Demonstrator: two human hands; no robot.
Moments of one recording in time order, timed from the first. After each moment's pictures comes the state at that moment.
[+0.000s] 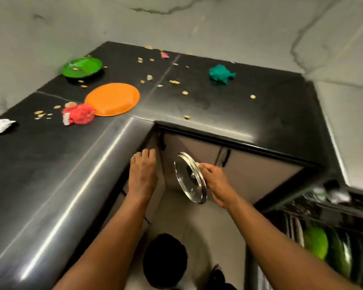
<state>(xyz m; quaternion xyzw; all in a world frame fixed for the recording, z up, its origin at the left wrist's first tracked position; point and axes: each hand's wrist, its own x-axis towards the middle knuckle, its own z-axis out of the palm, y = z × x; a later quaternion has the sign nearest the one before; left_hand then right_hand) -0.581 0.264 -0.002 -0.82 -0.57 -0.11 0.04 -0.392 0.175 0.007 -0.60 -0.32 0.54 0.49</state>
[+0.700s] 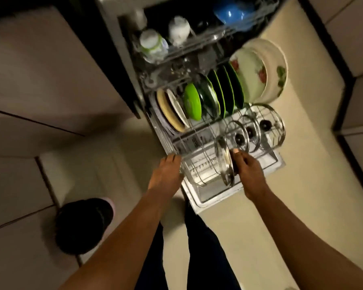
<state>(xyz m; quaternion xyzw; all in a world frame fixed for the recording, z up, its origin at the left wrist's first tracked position) -0.221 -0.100 -0.247 -0.92 -0.16 0.24 -0.27 -0.115 -0.303 -0.222 -0.81 0.11 0.28 0.50</state>
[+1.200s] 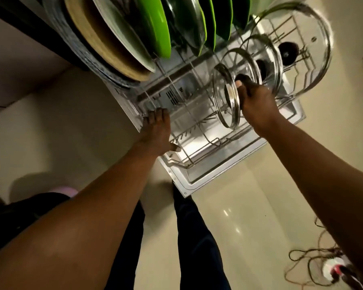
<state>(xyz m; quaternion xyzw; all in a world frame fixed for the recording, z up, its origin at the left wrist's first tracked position) -0.141 -0.158 -0.500 -0.91 -0.07 0.37 -0.16 -0.008 -0.358 -0.421 -0.93 -0.05 0.25 0.28</state>
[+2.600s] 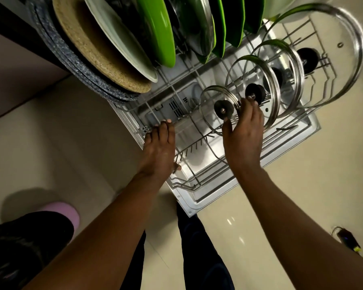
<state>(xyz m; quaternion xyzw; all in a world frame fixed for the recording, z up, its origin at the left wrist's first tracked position) -0.158 -0.172 -0.527 -0.95 -0.06 0.29 -0.06 -0.065 -0.333 -0.486 -0.98 -0.06 0.05 0.16</state>
